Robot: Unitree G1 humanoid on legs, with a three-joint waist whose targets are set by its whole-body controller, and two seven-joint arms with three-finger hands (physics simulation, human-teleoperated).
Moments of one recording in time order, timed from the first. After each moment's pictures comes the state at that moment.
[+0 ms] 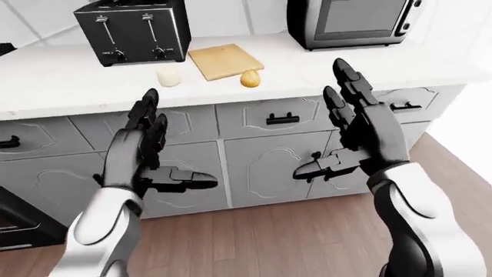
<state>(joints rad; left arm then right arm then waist) -0.29 0.17 0.22 -0.89 -0.15 1.13 -0.08 -0.38 -0.15 -0.11 -0.84 0.08 0.98 0.14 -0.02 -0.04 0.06</state>
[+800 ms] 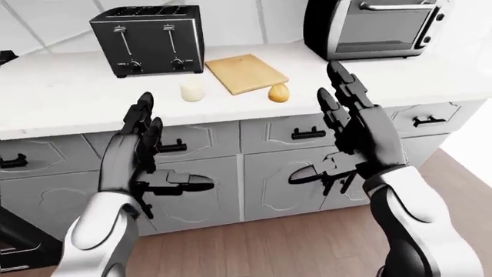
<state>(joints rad) -0.26 0.17 0.23 -0.90 -0.12 1.12 -0.08 -0.37 -0.11 -0.08 -0.86 0.07 1.00 0.15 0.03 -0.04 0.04</state>
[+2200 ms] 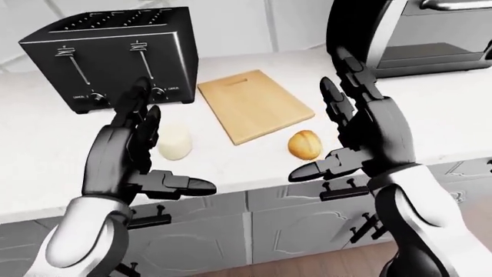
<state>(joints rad) -0.31 0.35 0.29 -1.03 -0.56 1.22 0.22 -0.43 -0.15 -0.09 -0.93 0.18 1.06 0.04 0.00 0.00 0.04</state>
